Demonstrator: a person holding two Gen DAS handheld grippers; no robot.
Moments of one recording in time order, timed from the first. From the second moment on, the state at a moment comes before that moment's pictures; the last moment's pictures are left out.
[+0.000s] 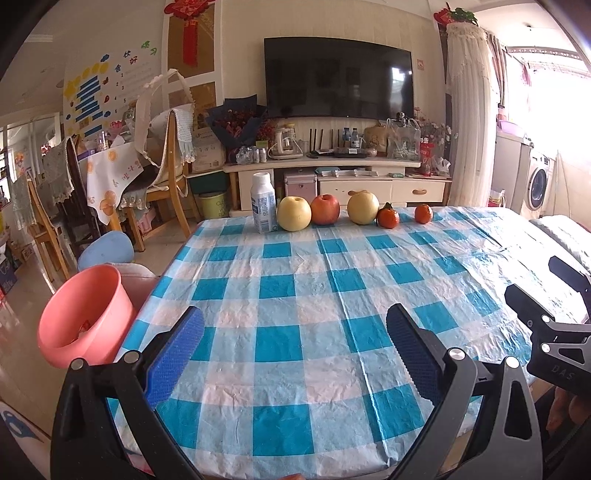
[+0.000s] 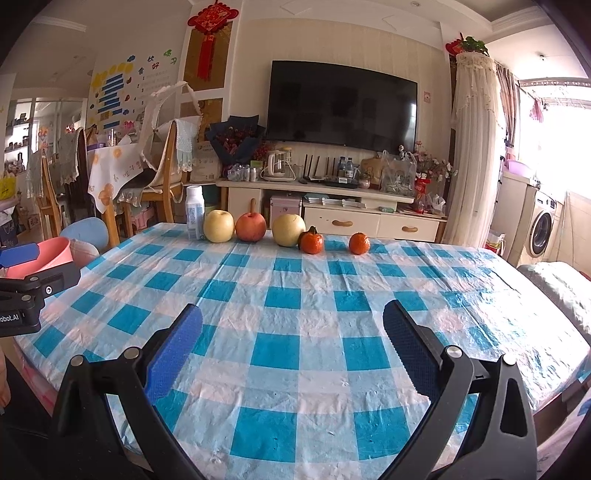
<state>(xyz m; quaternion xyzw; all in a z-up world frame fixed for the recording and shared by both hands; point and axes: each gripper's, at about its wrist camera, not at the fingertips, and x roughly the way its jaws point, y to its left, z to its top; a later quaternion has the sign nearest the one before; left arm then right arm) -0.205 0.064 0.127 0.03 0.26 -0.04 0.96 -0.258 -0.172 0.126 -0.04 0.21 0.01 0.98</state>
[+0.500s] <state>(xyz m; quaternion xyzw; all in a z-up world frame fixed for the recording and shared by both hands) -0.149 0.049 0.096 0.04 0.31 -0.05 0.95 -0.225 -0.181 0.110 -0.01 0.26 0.04 0.97</state>
